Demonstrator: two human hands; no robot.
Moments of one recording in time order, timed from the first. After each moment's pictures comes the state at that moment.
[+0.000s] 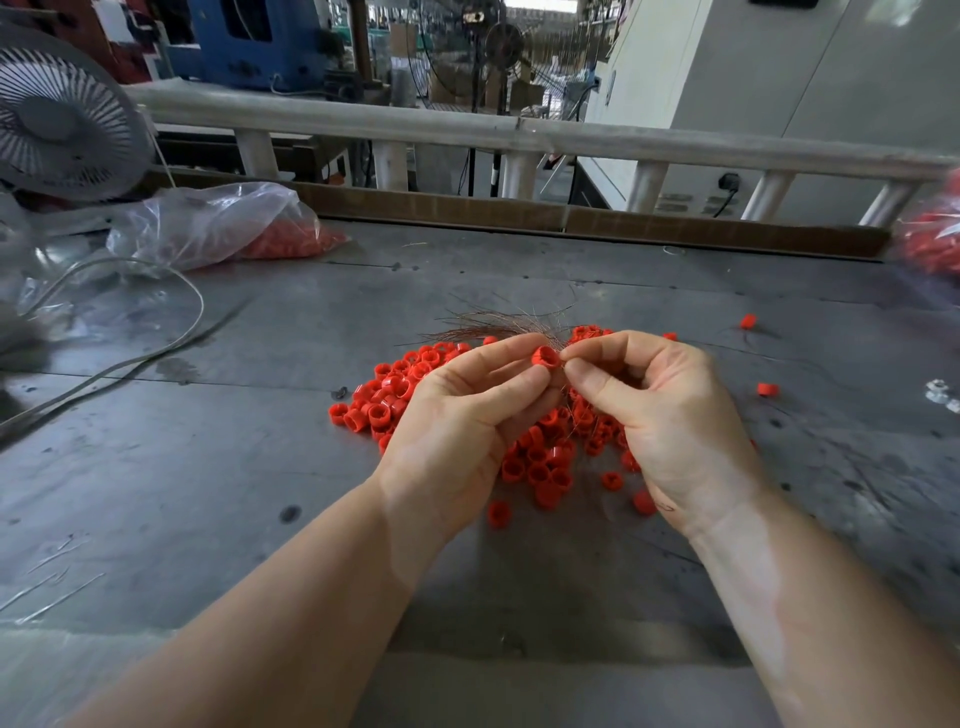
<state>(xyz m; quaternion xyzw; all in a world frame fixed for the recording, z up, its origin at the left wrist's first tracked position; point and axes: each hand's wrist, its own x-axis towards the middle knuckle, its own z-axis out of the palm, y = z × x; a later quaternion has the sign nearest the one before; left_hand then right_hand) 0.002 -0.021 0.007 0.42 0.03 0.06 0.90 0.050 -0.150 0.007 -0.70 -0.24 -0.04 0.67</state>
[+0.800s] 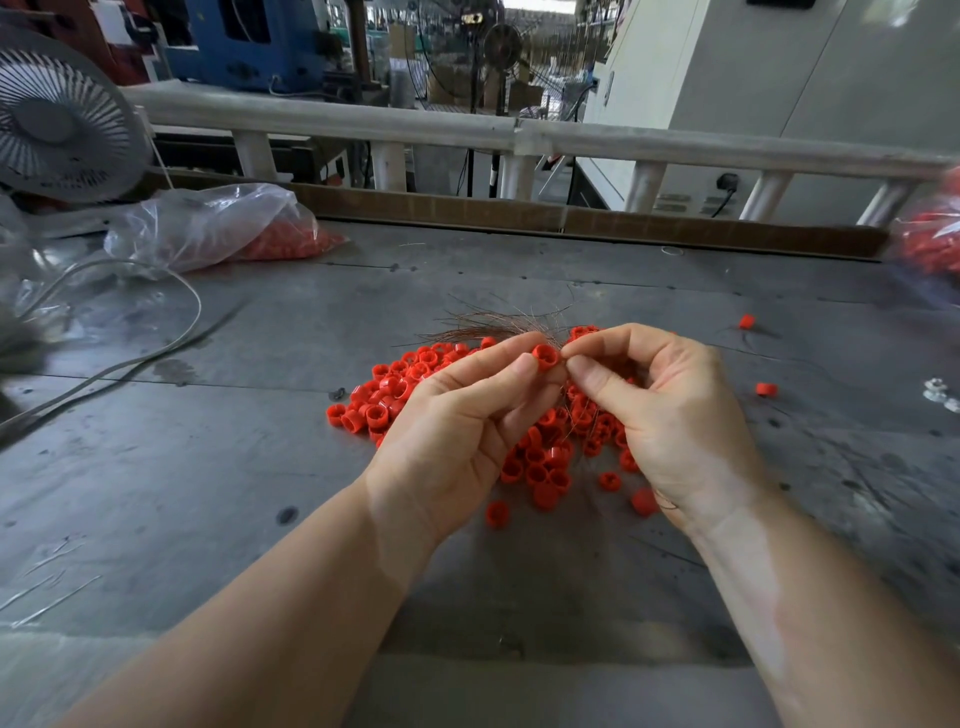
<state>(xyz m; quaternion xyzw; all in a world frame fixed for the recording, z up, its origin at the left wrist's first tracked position) -0.001 -0.018 0.011 0.37 0.05 0.01 0.93 0.047 -0.152 0.011 -0.72 -0.25 -0.08 0.64</state>
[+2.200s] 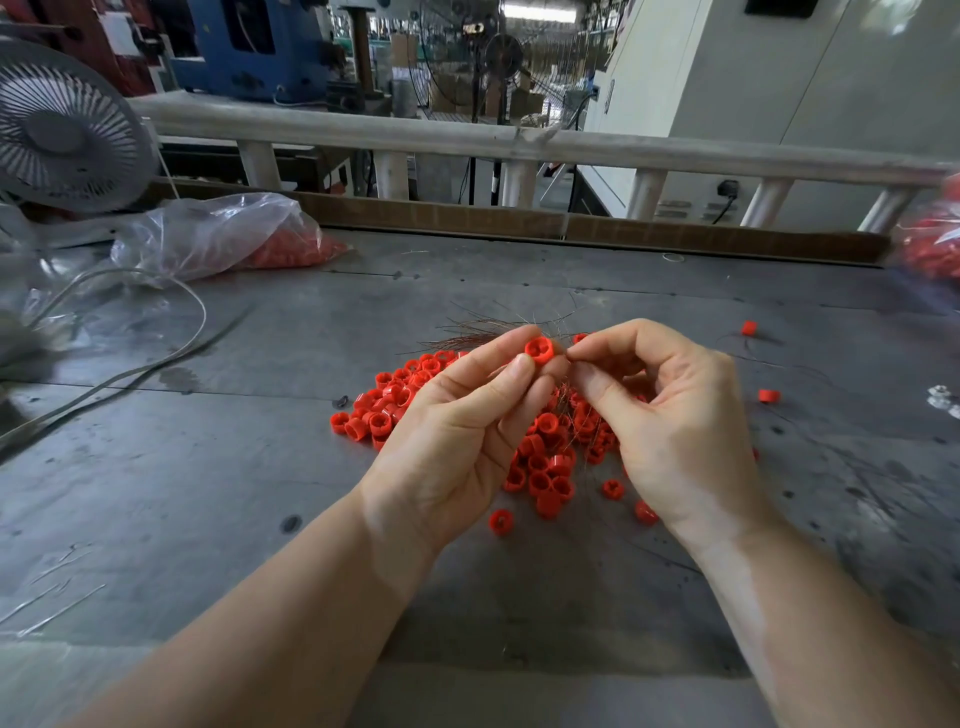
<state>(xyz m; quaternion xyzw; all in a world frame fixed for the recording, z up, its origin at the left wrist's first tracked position) -0.001 -0.017 0.012 0.32 0.01 0.01 0.95 0.036 -0.147 0.020 -0.74 -0.29 -0.18 0.58</state>
